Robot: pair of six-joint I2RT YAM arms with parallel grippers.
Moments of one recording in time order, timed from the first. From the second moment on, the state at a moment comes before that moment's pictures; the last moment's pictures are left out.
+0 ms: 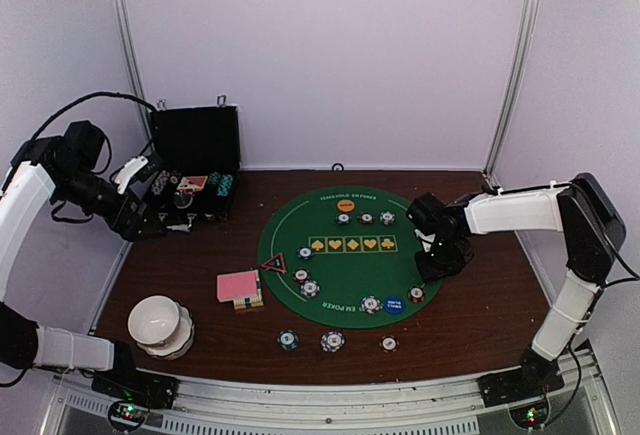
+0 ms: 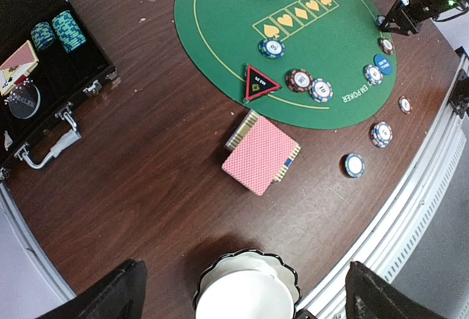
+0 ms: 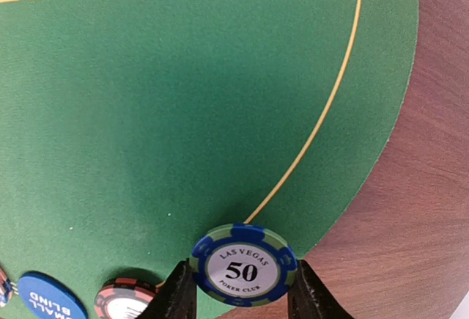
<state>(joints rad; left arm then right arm) 0.00 1.17 1.35 -1.33 0.54 0.56 0.57 1.72 1.06 -0.73 0.19 0.37</state>
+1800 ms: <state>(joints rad) -0.53 1.56 1.07 -0.91 0.15 0.75 0.71 1.68 1.48 -0.80 -0.01 0.54</state>
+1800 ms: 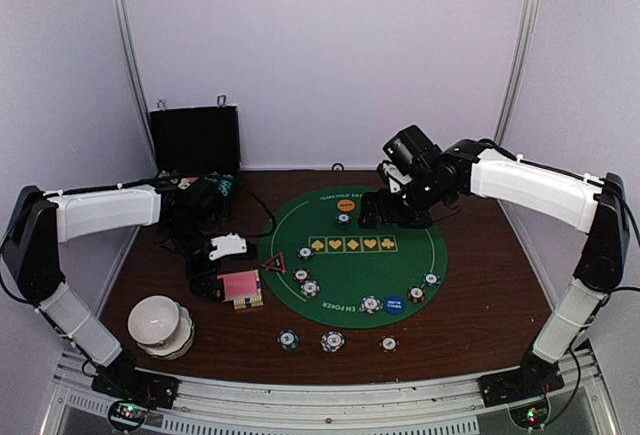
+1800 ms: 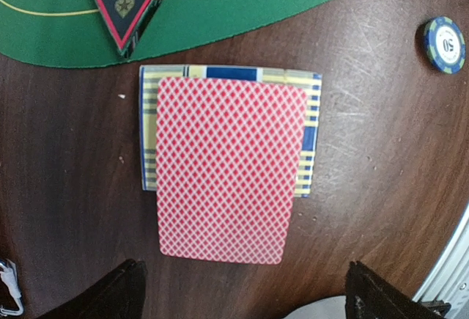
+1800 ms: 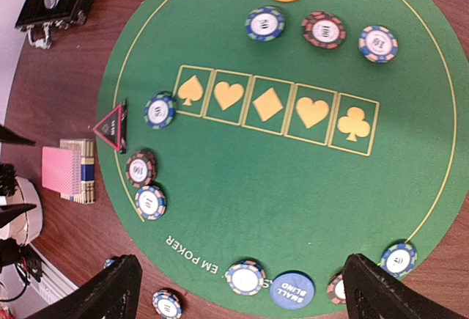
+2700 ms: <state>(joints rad) -0.55 1.63 1.06 -0.88 0.11 0.83 0.79 1.68 1.49 -0.82 0.01 0.54</state>
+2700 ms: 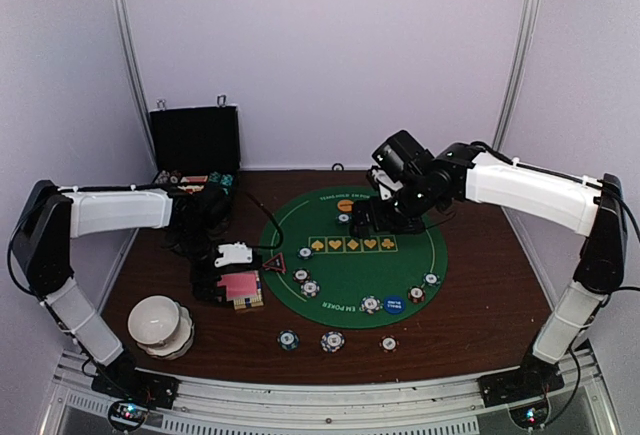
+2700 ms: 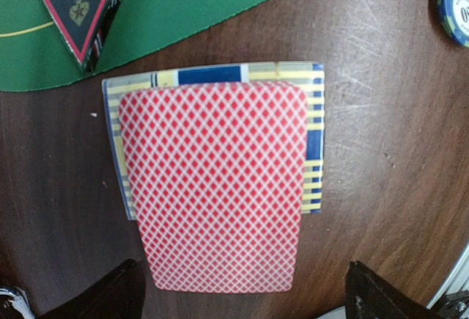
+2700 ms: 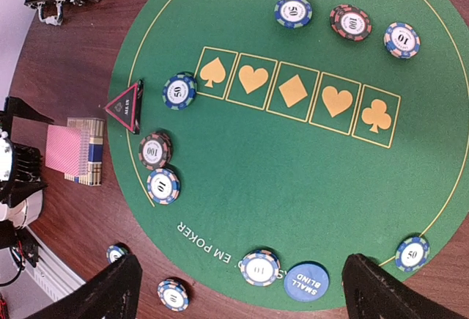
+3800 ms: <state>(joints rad) -0.56 1.71 1.07 -0.83 0.09 0.84 0.80 1.67 1.45 -0.77 0.00 0.53</state>
